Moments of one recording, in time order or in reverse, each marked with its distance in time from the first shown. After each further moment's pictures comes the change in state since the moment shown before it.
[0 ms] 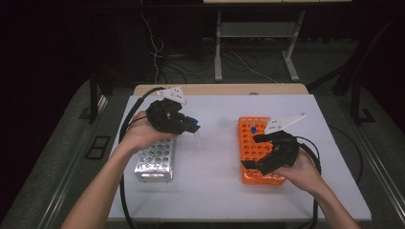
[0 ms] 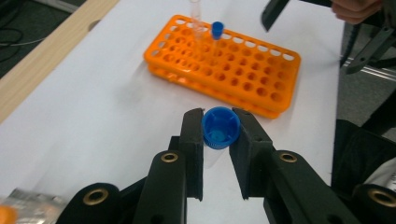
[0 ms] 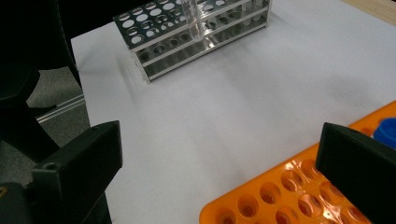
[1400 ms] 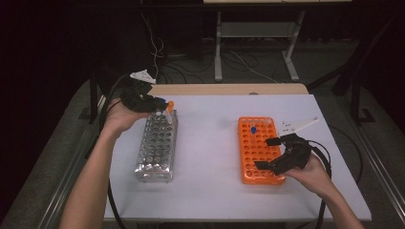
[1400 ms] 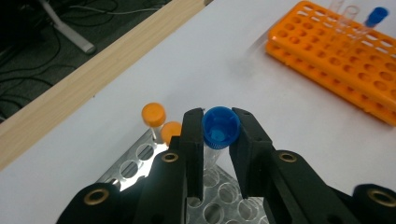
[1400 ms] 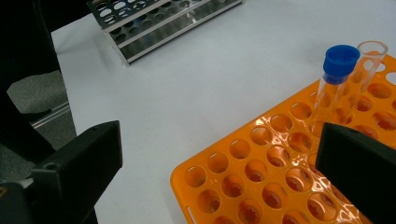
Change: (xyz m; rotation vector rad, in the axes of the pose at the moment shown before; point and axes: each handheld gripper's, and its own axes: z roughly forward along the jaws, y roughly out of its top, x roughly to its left) left arm 0.086 -0.044 -0.021 0.012 0.255 -0.197; right arm -0.025 -0.033 -0.010 0.002 -0.020 0.069
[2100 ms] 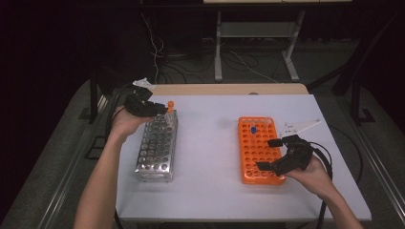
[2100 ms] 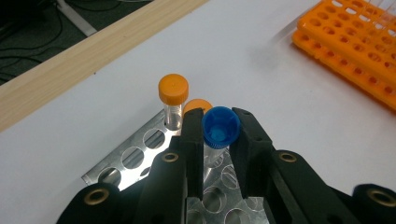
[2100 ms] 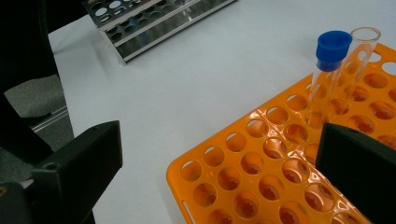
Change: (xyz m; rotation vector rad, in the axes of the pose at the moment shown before) left arm 0.016 -0.026 0.034 0.001 0.009 -0.073; right arm -0.004 -0.008 0.000 -0.007 -0.003 0.018
